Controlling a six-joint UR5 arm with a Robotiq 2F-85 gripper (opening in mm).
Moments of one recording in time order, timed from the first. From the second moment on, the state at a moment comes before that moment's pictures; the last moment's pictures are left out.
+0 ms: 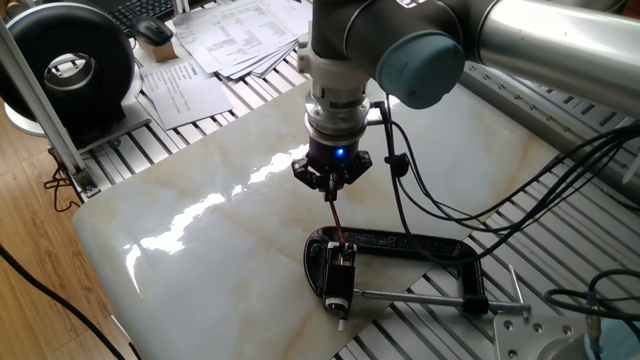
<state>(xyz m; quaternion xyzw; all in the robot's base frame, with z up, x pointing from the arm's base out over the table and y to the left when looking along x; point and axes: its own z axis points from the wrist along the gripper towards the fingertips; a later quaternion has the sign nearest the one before) 0.463 0.078 0.054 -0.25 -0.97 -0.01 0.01</state>
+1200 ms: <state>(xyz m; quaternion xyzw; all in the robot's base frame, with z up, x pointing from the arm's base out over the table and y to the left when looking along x) 0.468 0.074 0.057 -0.24 -0.97 -0.01 0.01</state>
